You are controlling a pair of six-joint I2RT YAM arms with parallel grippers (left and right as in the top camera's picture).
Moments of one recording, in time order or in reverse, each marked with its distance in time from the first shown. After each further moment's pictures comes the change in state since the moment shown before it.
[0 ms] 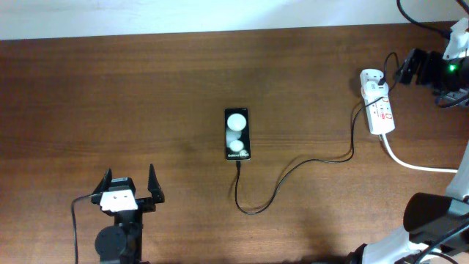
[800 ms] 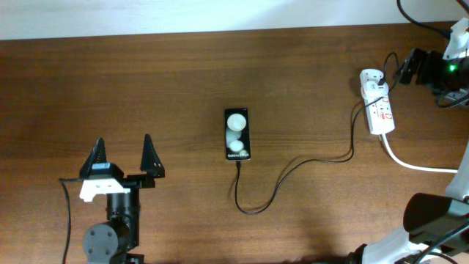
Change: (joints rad) left arm -0.174 0.370 0.212 0.484 -0.106 -0.118; right arm 0.000 -0.001 0.000 0.001 0.000 0.000
